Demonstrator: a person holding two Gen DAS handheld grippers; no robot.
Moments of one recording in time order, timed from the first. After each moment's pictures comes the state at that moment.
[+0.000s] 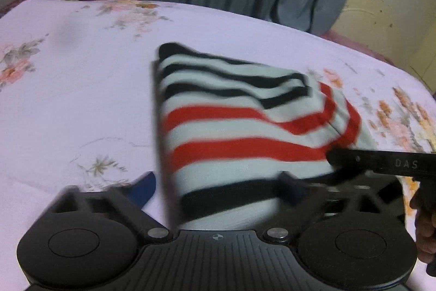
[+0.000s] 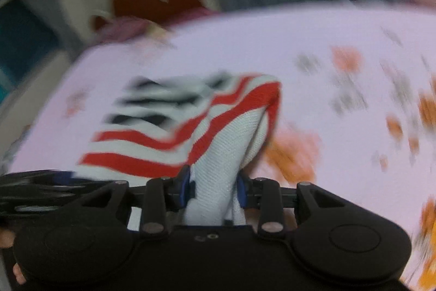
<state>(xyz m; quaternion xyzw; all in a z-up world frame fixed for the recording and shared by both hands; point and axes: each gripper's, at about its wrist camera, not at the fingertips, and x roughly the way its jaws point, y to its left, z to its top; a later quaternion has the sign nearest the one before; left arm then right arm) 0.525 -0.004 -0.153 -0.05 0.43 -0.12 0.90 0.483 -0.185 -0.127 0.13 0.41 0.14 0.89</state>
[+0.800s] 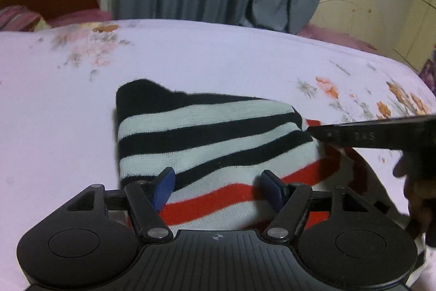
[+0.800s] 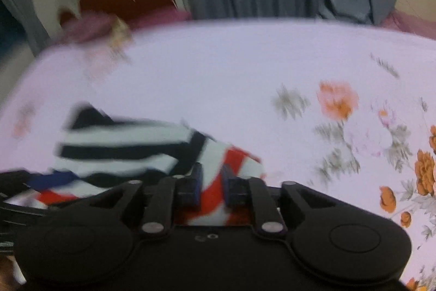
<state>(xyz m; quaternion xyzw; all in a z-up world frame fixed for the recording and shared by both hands) 0.599 -0.005 -0.154 0.00 0.41 -0.17 0.90 0.561 -0.228 -0.135 0.05 0.41 0.09 0.90</state>
